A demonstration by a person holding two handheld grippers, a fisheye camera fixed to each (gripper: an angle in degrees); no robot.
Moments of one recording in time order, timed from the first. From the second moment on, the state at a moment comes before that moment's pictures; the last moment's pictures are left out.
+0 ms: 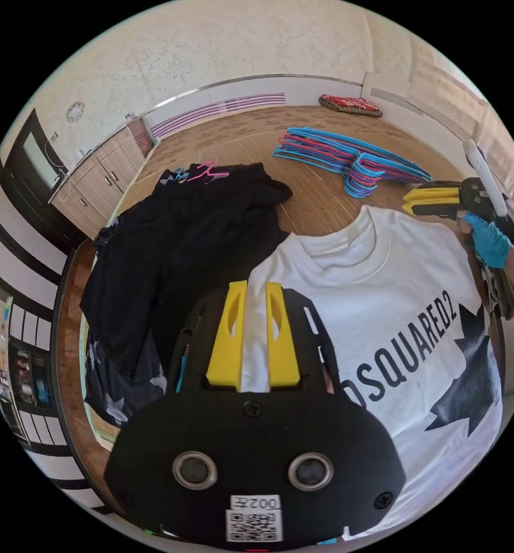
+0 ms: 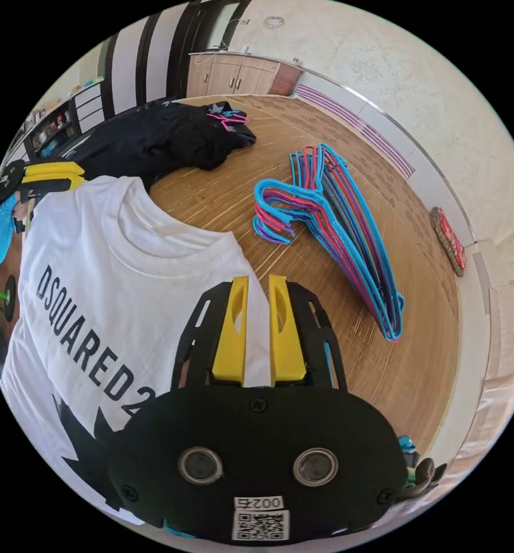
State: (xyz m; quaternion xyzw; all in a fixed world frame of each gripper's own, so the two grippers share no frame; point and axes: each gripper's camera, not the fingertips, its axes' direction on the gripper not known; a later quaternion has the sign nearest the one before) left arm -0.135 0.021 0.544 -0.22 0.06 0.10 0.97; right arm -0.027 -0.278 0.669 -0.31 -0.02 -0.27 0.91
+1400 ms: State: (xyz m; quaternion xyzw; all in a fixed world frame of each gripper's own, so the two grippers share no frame) left arm -0.252 0.085 0.529 -0.26 0.10 0.01 0.96; right arm -0.139 -0.295 0.681 -0.31 -0.23 -0.13 0.91
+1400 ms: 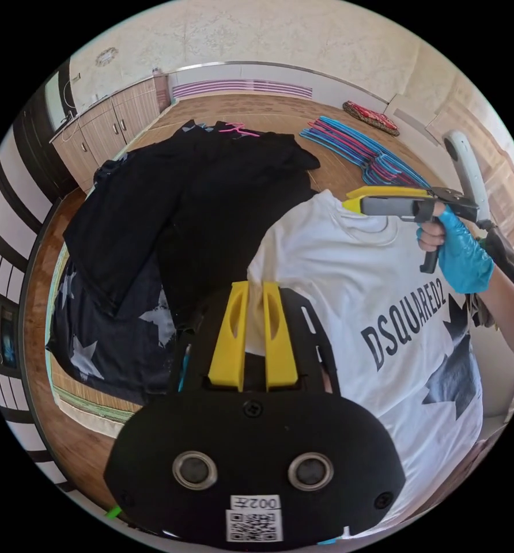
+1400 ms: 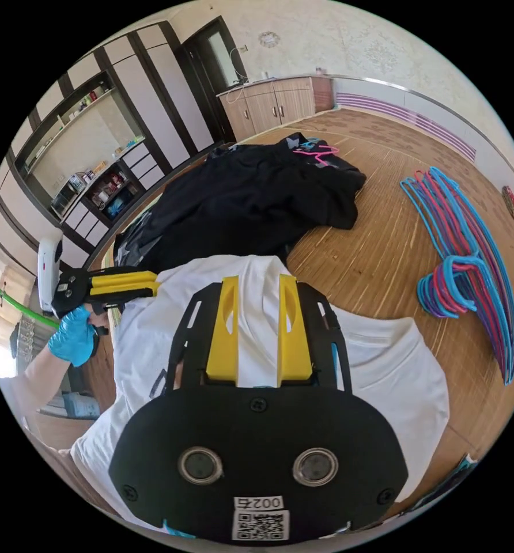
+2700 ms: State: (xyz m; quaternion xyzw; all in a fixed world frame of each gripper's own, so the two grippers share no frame) left arm -0.304 0.140 0.414 -0.24 0.13 -0.01 0.96; right arm -0.337 -0.311 0.538 -0.28 -0.30 -0.40 0.82
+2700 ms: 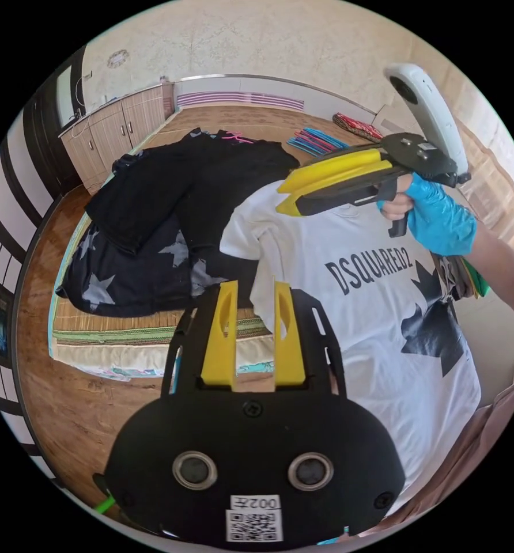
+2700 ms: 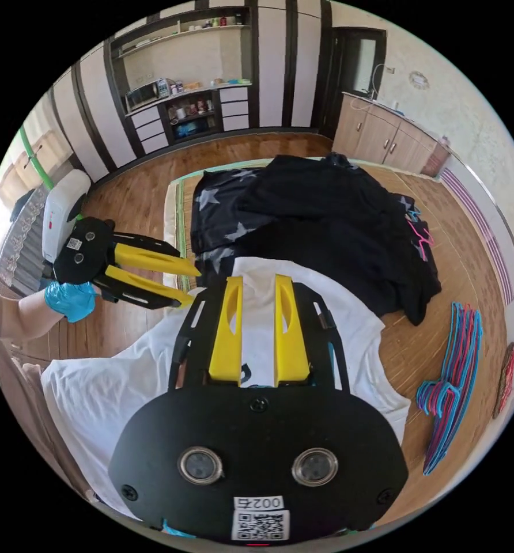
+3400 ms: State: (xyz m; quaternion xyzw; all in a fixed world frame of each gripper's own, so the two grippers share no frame) left arm -0.285 0.147 0.382 -0.20 0.17 -0.03 0.97; right arm -0.362 -0.301 0.515 -0.25 -0.23 -0.37 0.87
